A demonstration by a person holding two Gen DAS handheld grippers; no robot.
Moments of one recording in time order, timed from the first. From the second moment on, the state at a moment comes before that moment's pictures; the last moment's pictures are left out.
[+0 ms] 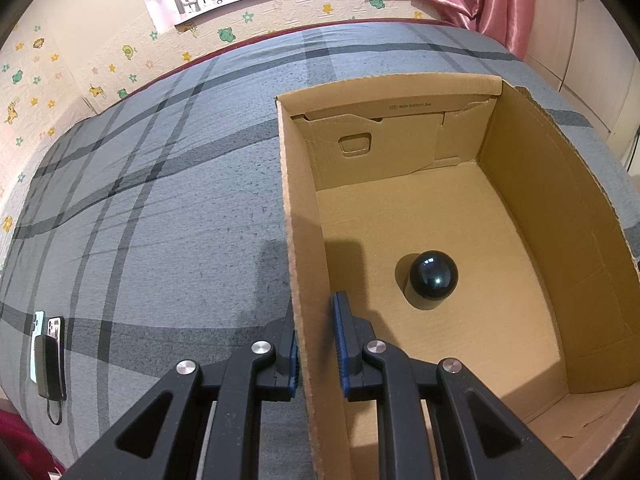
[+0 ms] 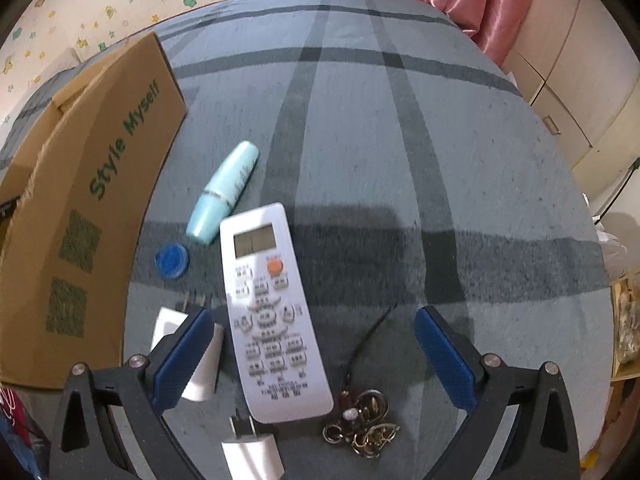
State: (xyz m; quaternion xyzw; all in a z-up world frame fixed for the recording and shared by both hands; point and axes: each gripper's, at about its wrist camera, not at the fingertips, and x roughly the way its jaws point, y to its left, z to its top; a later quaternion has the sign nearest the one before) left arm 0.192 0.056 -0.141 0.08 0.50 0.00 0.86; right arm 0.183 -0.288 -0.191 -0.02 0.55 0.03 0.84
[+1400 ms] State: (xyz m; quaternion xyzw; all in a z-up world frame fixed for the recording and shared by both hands) left arm 0.192 0.057 -0.141 0.08 0.50 0.00 0.86; right arm 0.197 -0.282 -0.204 -0.01 0.57 0.05 0.82
